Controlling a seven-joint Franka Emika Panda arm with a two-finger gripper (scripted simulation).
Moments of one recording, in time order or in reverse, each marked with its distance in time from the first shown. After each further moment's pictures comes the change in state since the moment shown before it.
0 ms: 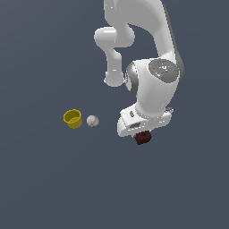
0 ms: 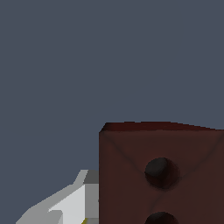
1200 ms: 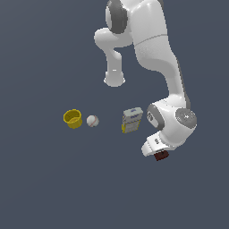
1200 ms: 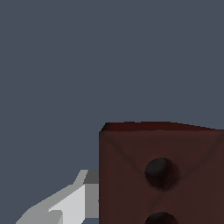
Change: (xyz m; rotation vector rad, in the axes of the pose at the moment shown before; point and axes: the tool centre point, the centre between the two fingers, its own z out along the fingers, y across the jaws) arm 0.050 -0.109 0.153 0.000 -0.001 0.000
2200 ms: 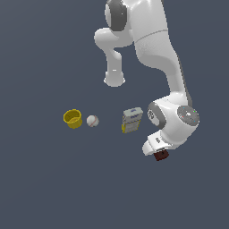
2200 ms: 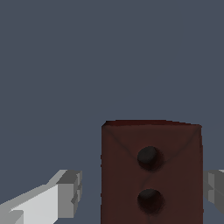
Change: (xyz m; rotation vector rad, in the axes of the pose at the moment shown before) arm 0.000 -0.001 -0.012 0.000 0.002 0.001
